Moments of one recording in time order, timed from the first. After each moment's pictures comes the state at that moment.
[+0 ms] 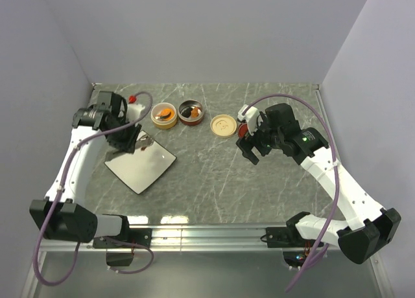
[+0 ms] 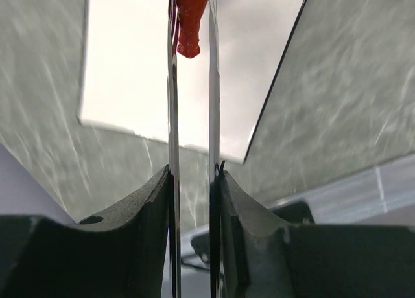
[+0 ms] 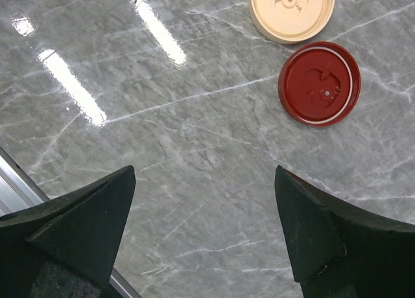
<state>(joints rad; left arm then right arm) -0.07 1.28 1.32 -1.23 0.13 0.32 0.49 1.15 1.20 -0.85 -0.21 -0.40</state>
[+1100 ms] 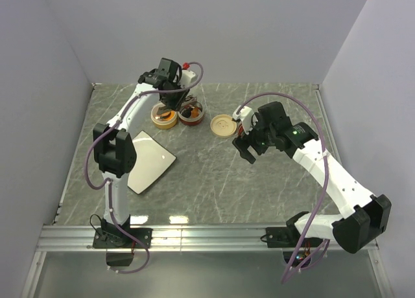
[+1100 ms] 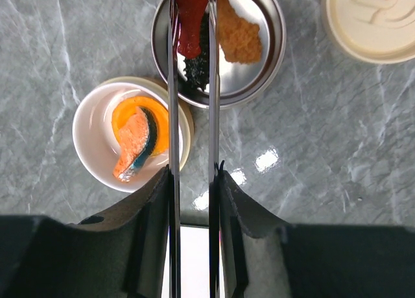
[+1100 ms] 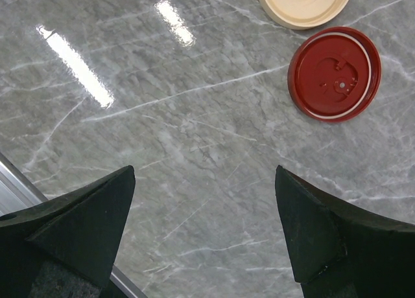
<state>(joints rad) -0.35 2.08 2.04 -0.90 0.09 0.30 0.49 1.24 1.21 -0.85 -0.20 -0.39</state>
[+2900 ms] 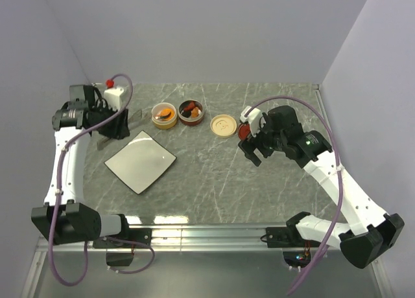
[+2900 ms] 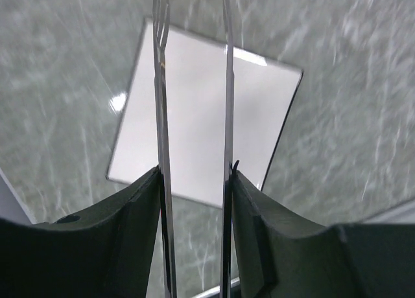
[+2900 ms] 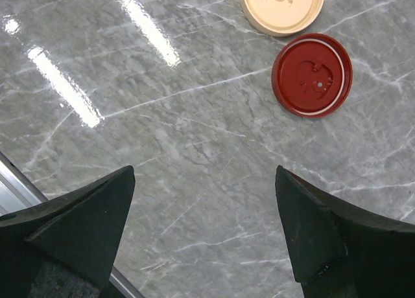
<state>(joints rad) 0.11 1.31 1.44 -1.04 0.39 0.36 0.49 1.11 1.19 -0.86 -0.18 -0.39</state>
